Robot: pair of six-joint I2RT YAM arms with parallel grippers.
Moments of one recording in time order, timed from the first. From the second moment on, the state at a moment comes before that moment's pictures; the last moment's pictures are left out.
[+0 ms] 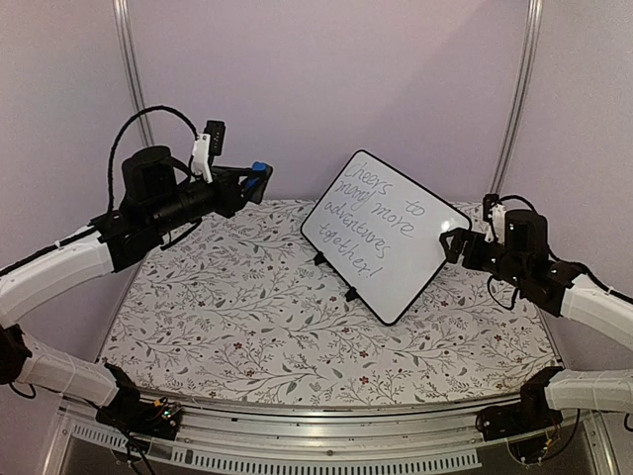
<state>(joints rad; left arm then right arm) -0.64 1.21 1.03 0.13 0.14 -0.24 0.44 0.99 0.63 -0.03 0.11 0.44</state>
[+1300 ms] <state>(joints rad) -0.65 1.16 1.02 0.10 0.35 -0.13 0.20 1.76 1.62 -0.60 -0.46 0.13</state>
